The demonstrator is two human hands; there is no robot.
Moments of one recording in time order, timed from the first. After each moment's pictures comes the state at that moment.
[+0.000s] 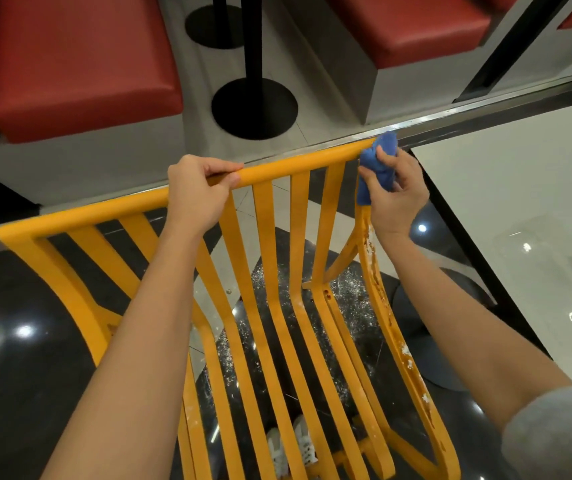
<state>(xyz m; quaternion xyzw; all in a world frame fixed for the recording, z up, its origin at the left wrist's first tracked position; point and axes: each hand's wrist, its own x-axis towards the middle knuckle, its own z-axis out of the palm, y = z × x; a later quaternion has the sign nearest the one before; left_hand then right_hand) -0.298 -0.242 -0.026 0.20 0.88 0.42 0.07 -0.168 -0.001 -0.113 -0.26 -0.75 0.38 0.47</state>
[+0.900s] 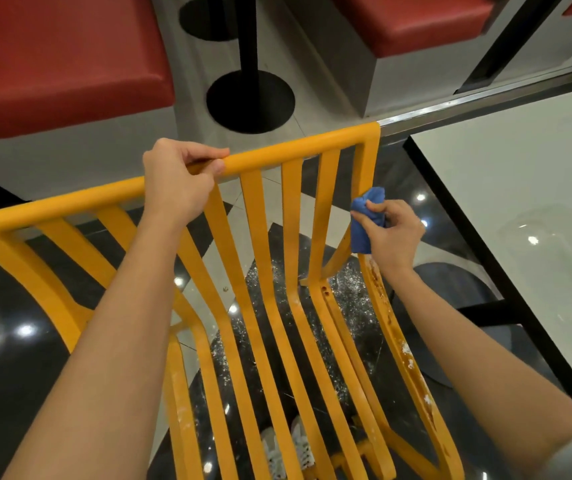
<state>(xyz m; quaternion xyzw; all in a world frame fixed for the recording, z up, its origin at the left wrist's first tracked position) -0.299 -0.238 -0.034 0.17 0.89 0.42 0.05 -0.115 -0.004 -0.170 -0.31 -0.78 0.39 0.36</state>
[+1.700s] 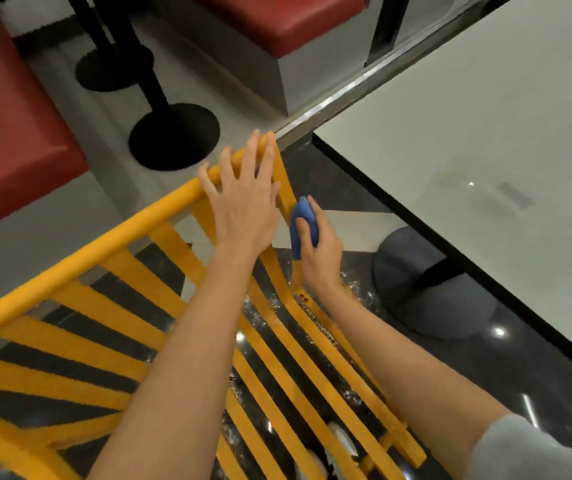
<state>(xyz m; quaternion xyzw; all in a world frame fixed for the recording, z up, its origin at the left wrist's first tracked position) -0.233 -0.087 -0.080 0.47 0.87 0.09 -0.08 -0.128 -0.040 -0.195 -0.42 -0.69 0.46 0.36</state>
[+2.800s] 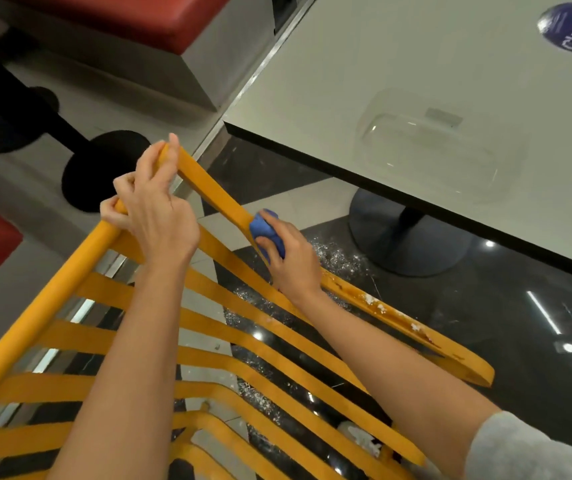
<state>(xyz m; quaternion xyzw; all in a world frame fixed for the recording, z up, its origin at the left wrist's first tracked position) -0.241 -0.077 -0.074 0.43 0.86 0.28 -0.04 -0.102 -0.057 -0.213 -0.48 -0.70 0.39 0.35</state>
